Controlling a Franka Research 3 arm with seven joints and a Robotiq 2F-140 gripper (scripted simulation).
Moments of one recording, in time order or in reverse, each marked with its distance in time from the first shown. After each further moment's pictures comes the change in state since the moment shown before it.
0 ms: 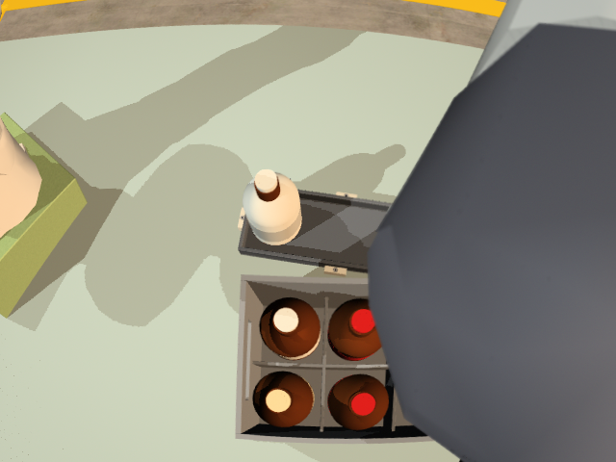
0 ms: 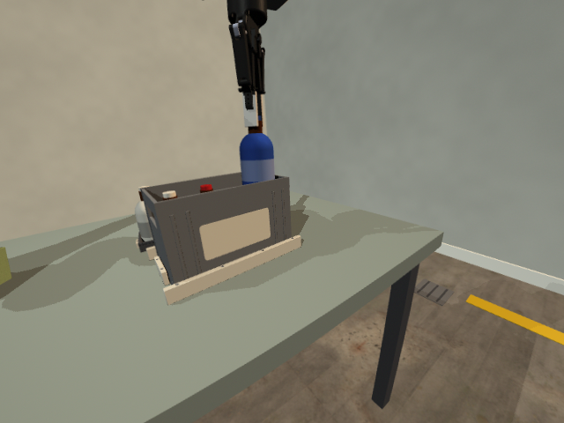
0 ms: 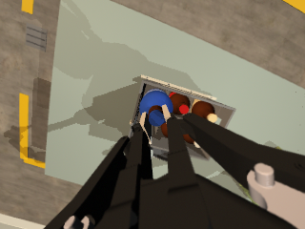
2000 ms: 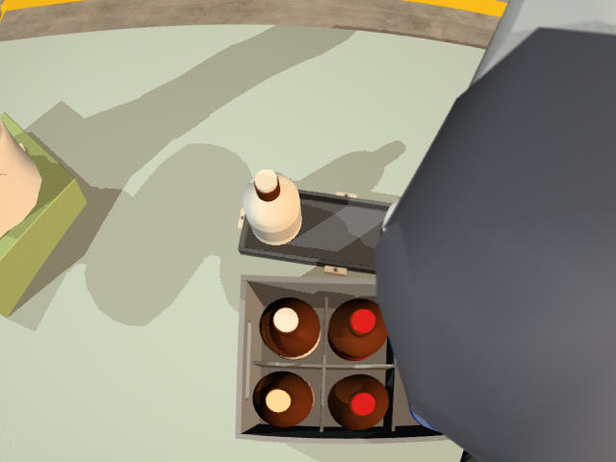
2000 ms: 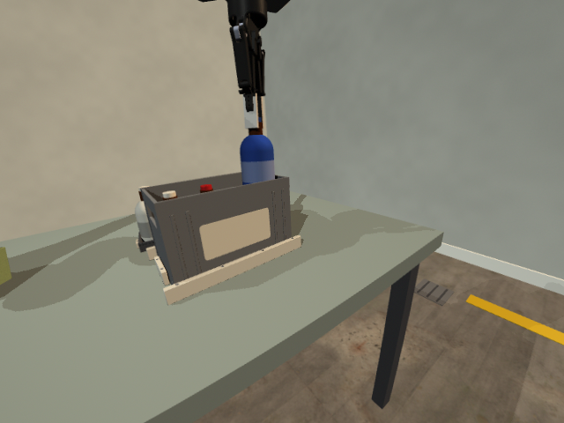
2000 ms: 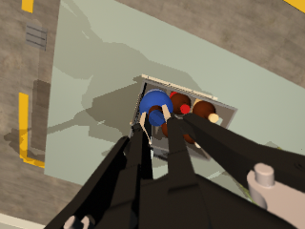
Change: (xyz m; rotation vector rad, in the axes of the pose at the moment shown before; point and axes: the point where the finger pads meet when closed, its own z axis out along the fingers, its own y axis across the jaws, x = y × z) arm -0.001 -0.003 0.003 0.000 0.000 -0.004
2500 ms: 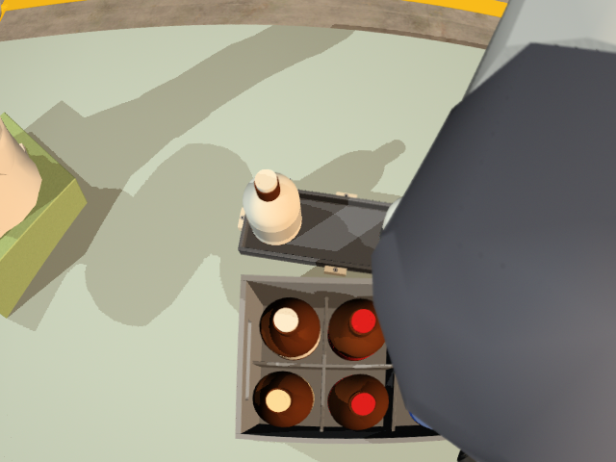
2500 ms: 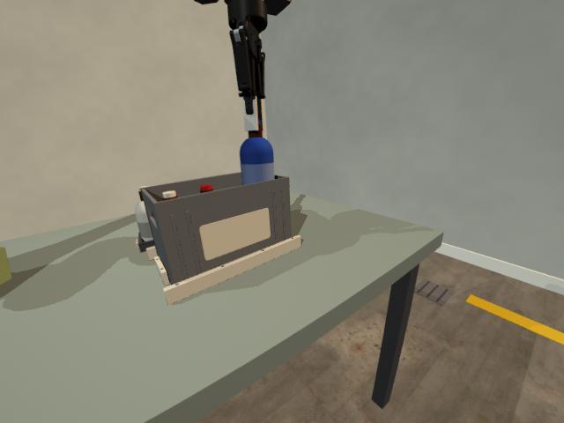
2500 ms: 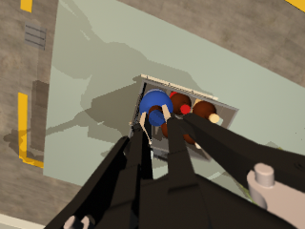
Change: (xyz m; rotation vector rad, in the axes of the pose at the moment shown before) arm -0.001 0.000 0.005 -0.001 -0.002 0.001
